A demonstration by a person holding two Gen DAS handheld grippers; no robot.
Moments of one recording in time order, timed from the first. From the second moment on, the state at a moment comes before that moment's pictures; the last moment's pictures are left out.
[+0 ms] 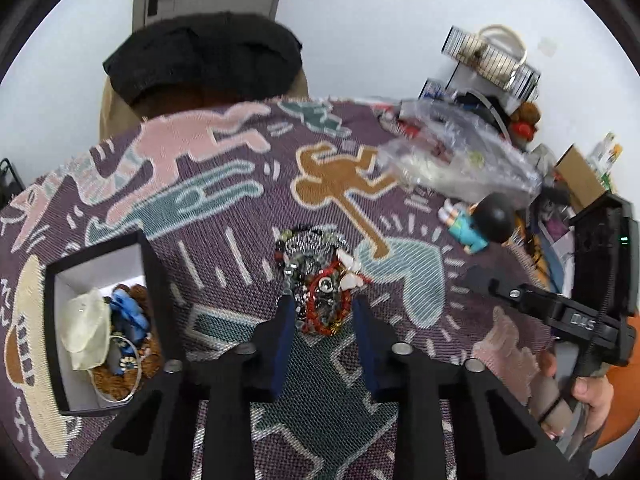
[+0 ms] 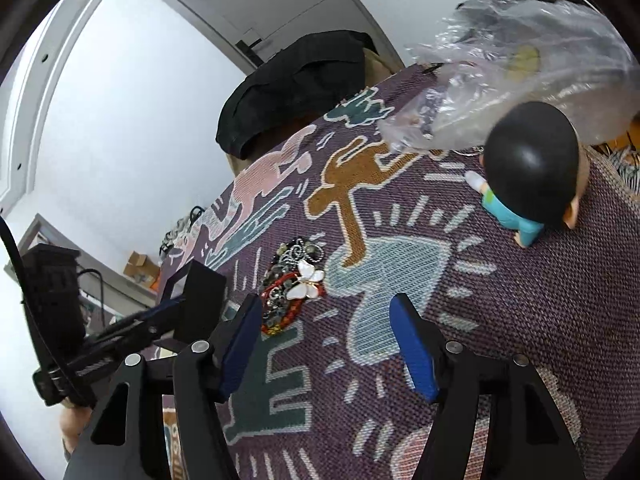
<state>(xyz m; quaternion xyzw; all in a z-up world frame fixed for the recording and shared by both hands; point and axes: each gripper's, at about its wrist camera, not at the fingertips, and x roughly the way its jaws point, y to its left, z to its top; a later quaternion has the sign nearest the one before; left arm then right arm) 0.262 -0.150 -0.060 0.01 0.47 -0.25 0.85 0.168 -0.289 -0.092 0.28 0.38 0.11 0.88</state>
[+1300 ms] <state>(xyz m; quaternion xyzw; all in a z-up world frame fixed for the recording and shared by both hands) 0.275 -0.151 -0.067 -0.02 0.47 -0.24 0.85 0.200 -0.252 -0.098 0.24 0.40 0.13 0.87</state>
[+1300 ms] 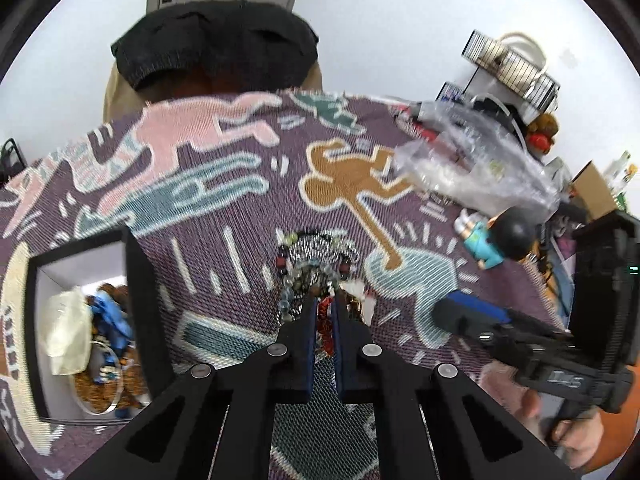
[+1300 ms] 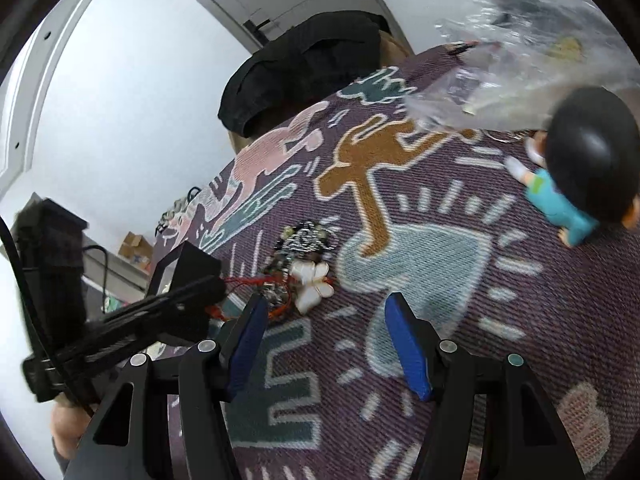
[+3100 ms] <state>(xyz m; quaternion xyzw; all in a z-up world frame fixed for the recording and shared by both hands) 0.249 0.028 -0.017 -0.13 0.38 -0.17 0.90 0.208 -0.156 -0.053 0.00 0.41 0.09 0.91</state>
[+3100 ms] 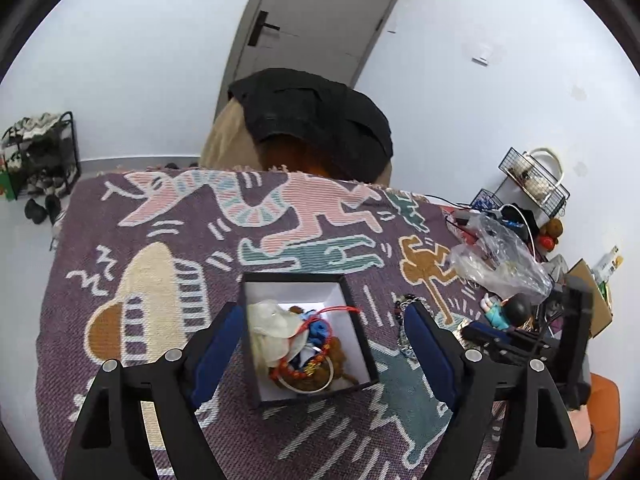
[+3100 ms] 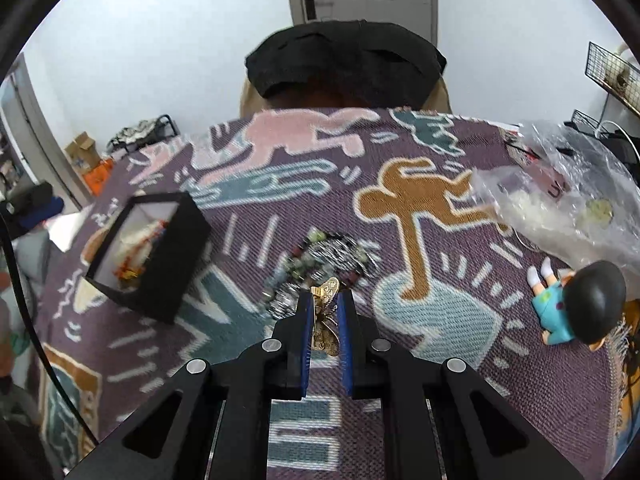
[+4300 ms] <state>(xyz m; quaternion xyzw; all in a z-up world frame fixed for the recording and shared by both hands) 0.217 0.119 -0.054 -0.19 0.39 -0.13 0.89 0.219 -0.040 -0.028 0.05 0.42 0.23 0.88</state>
